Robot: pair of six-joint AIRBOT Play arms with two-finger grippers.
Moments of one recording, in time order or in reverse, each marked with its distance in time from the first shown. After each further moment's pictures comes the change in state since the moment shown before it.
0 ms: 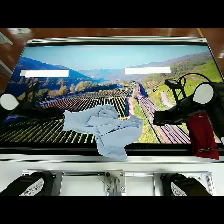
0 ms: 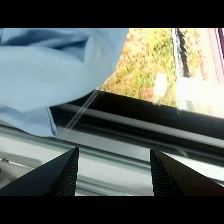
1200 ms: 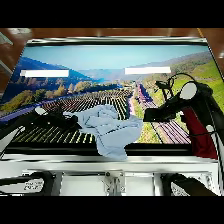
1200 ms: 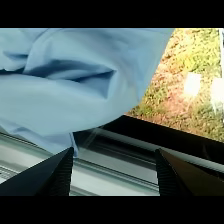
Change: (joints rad) left arm -0.024 -0.409 -0.198 -0.538 0.317 0.237; right arm 0.000 -0.149 -0.046 0.112 -0.119 -0.036
